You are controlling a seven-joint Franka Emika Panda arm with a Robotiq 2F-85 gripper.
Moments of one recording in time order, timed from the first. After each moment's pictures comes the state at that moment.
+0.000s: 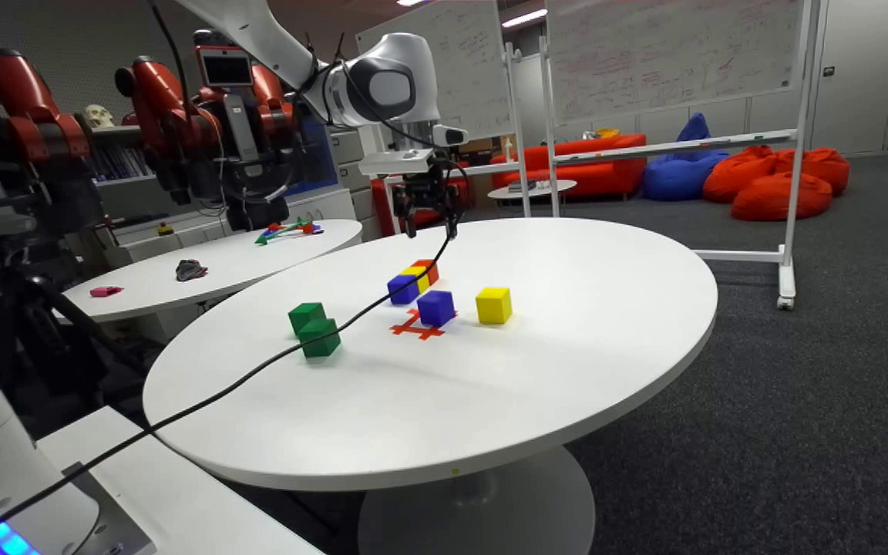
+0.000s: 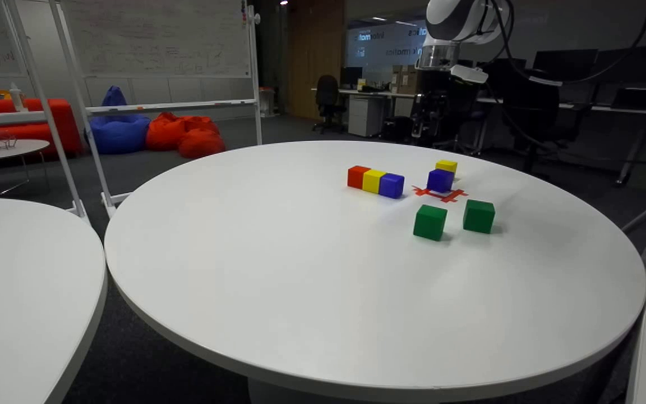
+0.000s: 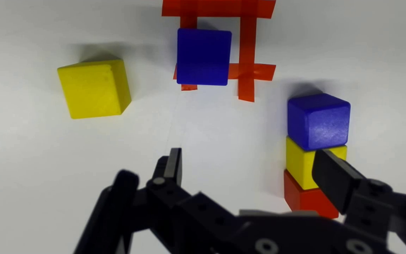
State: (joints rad) arm -0.10 0.42 -0.08 -1.83 0.13 2.27 -0.32
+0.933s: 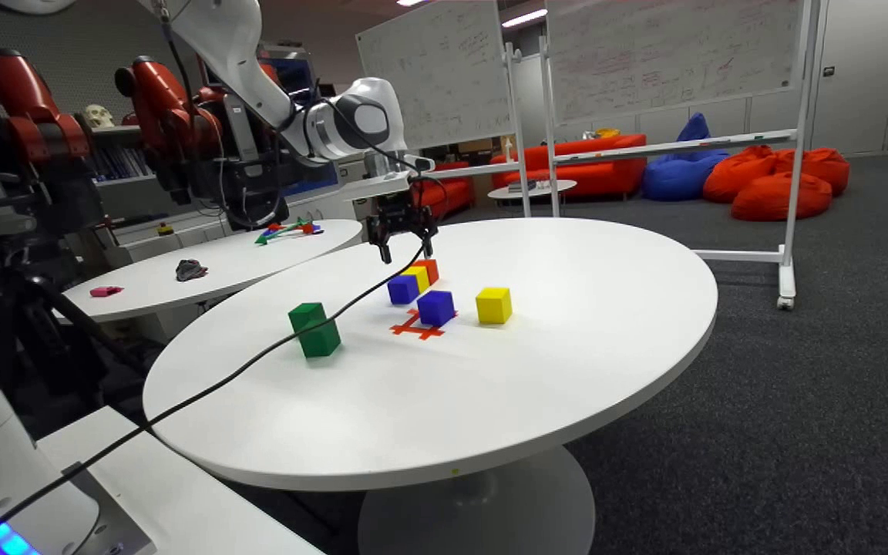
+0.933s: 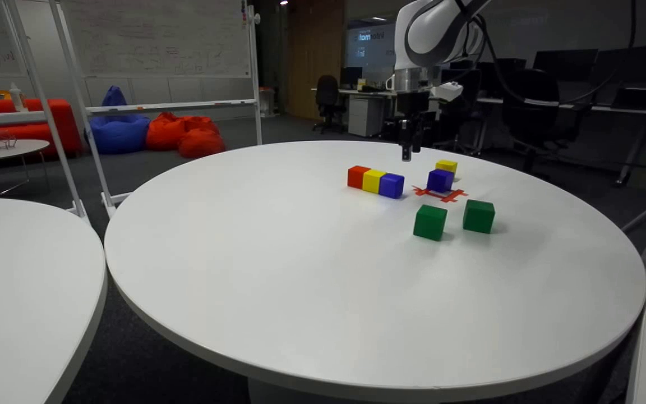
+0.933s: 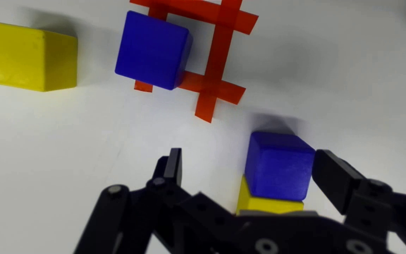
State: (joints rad) arm -0.01 0.50 -0.02 -1.83 -0.09 2.27 -0.27
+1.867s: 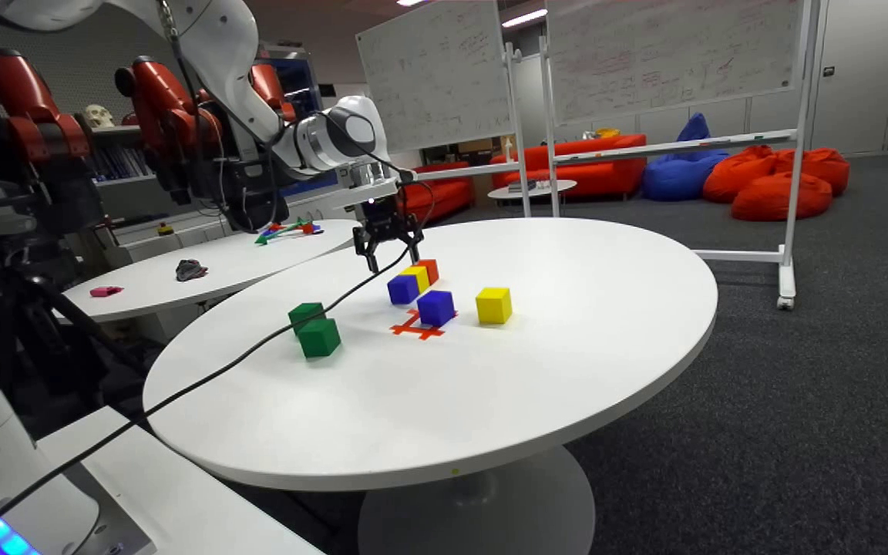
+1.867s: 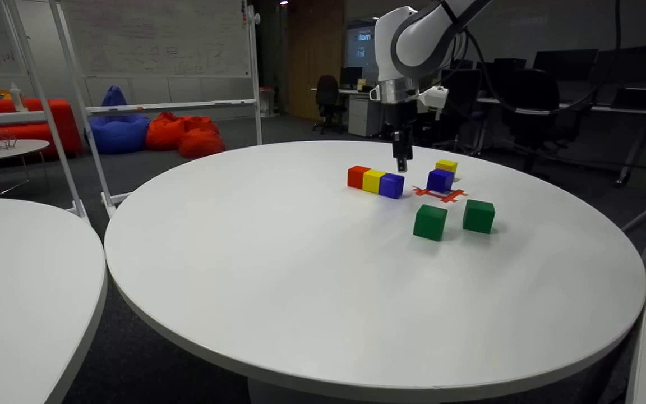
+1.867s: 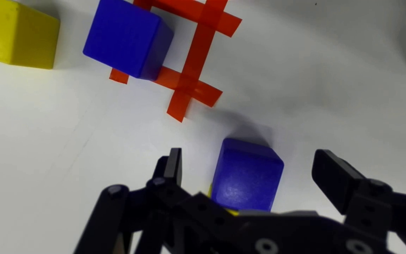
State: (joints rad) arm 0.06 0.54 -0.01 -1.79 -0.19 2.20 -0.25
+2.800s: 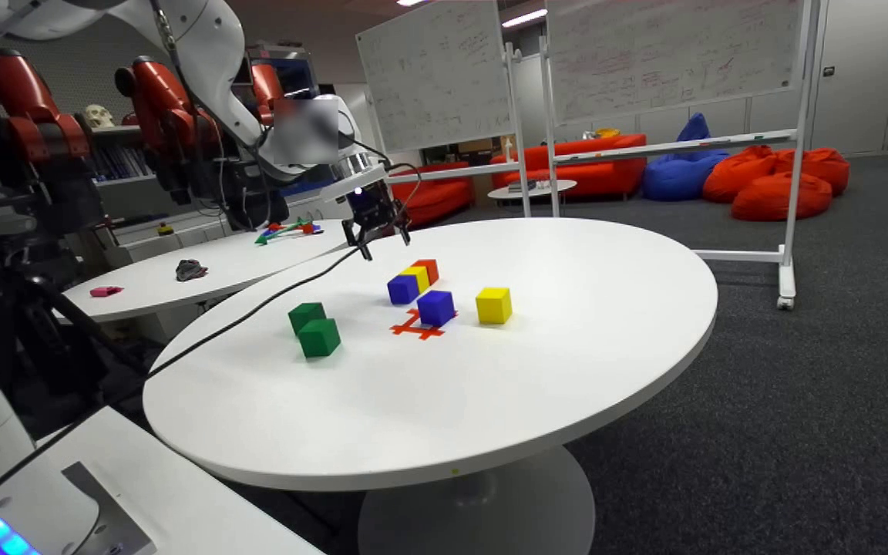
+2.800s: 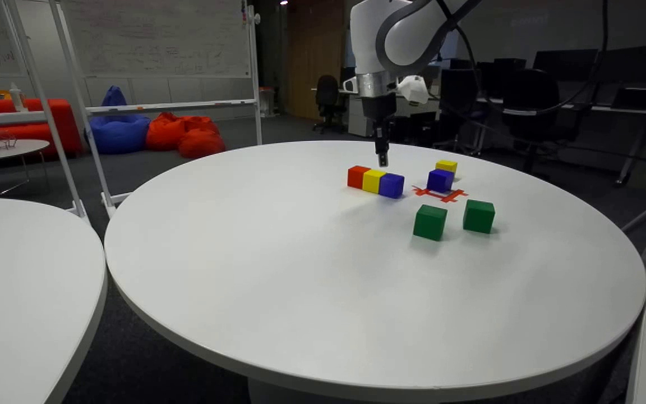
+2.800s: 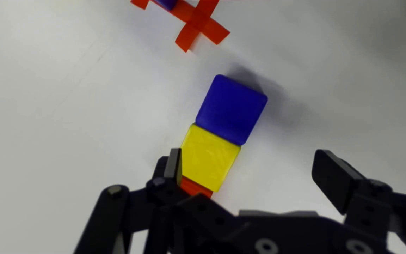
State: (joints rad) arm 0.14 0.57 0.01 -1.71 -0.36 2.21 -0.25
